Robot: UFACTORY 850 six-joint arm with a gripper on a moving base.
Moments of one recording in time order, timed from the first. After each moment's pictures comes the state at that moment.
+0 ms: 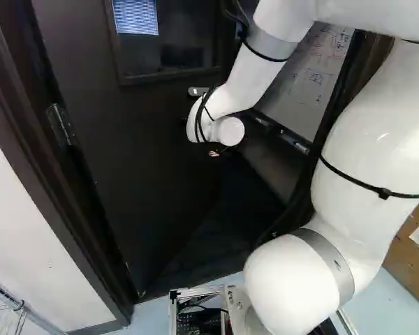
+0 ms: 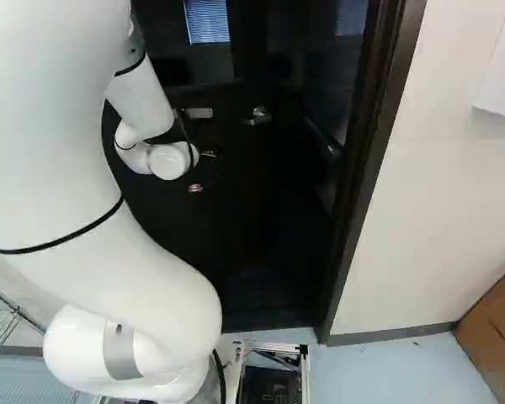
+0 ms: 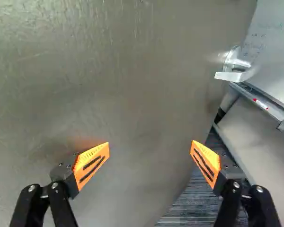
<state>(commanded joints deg) 15.0 -2.8 -34.4 6.0 42.9 0.0</state>
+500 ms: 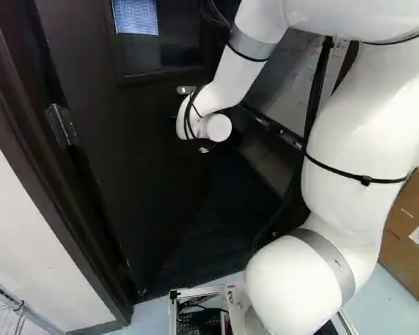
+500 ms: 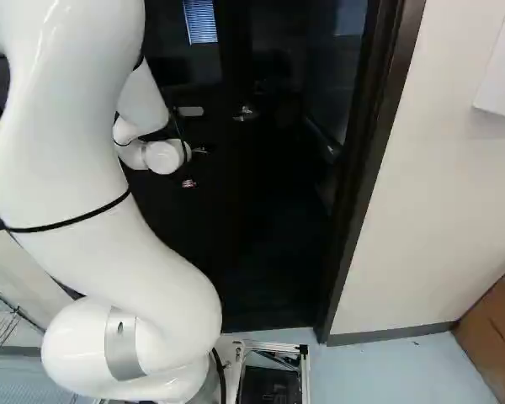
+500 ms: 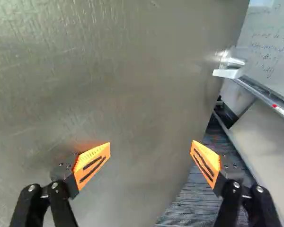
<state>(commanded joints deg) 18.4 -8.0 -40.0 6.0 42.9 0.0</state>
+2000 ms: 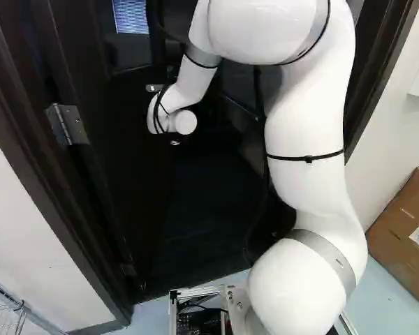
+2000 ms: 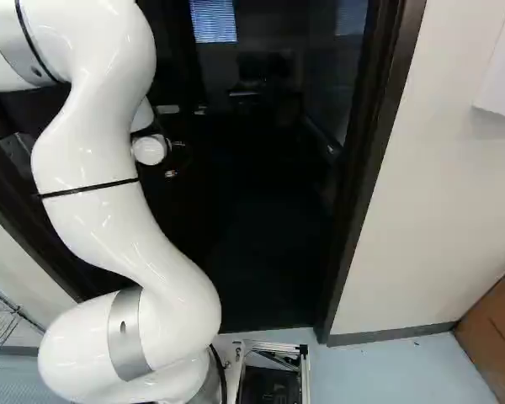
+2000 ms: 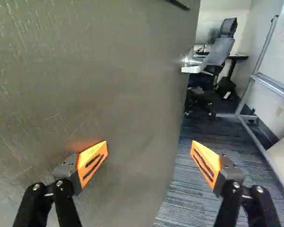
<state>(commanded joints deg) 26.2 -23.9 -58.6 5.2 42.9 0.0</state>
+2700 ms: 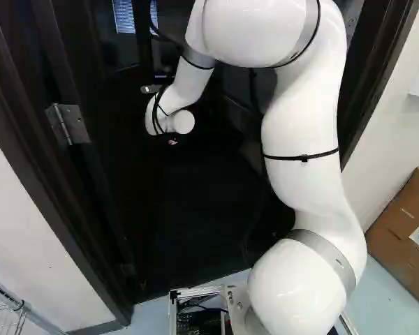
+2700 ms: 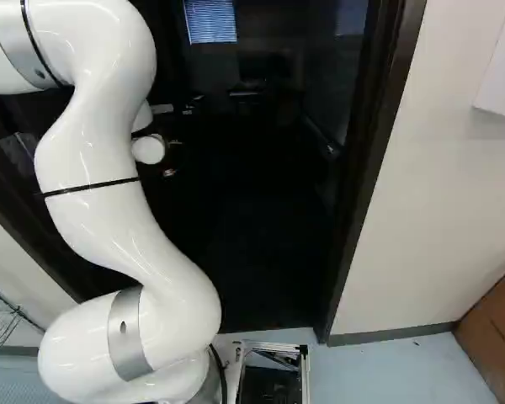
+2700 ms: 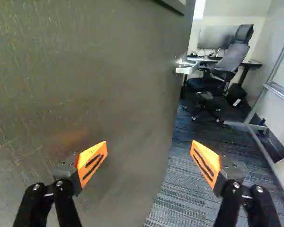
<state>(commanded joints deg) 26.5 -24.7 -59.5 0.0 42.9 0.0</state>
